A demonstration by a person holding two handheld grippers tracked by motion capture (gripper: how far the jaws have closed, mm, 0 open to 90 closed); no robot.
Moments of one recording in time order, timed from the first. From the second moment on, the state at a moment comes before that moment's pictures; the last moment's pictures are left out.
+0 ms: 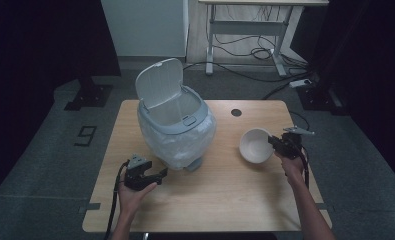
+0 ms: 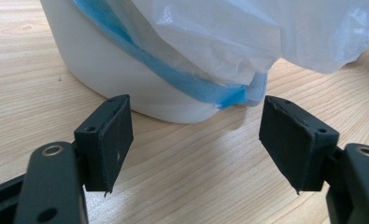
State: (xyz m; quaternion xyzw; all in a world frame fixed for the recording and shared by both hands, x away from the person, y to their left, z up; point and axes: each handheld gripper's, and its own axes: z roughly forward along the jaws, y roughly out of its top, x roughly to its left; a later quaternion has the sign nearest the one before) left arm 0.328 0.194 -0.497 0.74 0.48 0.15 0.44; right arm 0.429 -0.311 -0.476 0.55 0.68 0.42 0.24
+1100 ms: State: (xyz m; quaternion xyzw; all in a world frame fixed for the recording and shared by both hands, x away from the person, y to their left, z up) left arm 0.332 0.192 -0.504 0.74 0.49 0.13 0.43; right arm 0.377 -0.296 -0.364 0.43 0.64 0.58 0.27
